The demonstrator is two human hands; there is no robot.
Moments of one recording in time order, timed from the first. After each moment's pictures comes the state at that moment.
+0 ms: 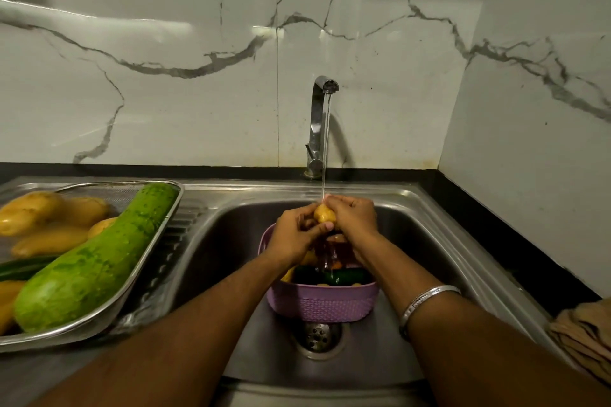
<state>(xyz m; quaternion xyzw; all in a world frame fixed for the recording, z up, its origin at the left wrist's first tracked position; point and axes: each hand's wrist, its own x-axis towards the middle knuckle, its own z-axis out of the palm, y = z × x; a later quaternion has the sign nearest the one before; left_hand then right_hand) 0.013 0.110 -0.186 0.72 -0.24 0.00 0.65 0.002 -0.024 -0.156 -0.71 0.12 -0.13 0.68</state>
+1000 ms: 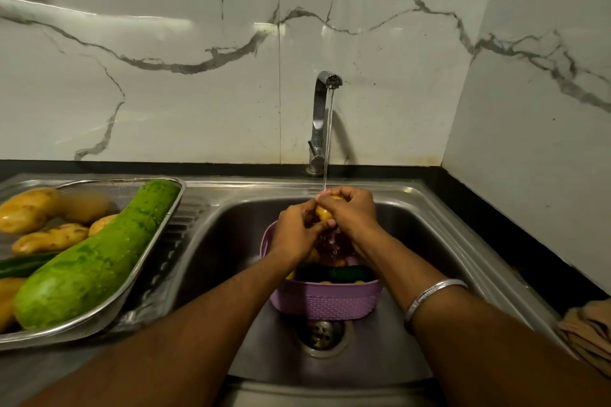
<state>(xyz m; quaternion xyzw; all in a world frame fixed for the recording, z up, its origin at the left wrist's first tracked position) 0.014 0.107 -0.185 0.80 -0.21 0.09 0.56 0.005 -0.020 -0.153 -0.75 0.08 -0.16 0.63</state>
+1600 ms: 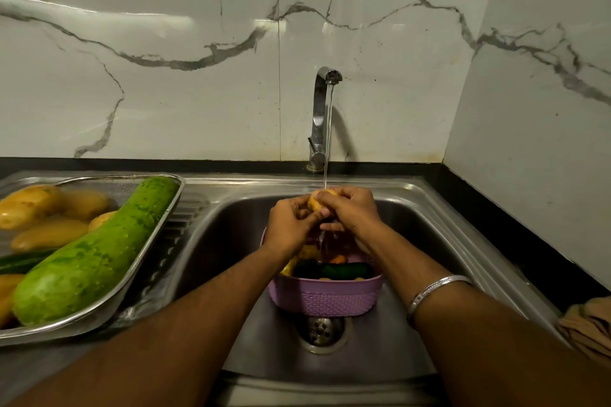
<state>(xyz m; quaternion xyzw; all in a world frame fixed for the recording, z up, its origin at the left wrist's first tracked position) 0.013 0.114 -0.182 0.75 -0.18 0.06 0.64 0.003 -0.023 -0.148 -0.70 0.08 -0.07 0.71</state>
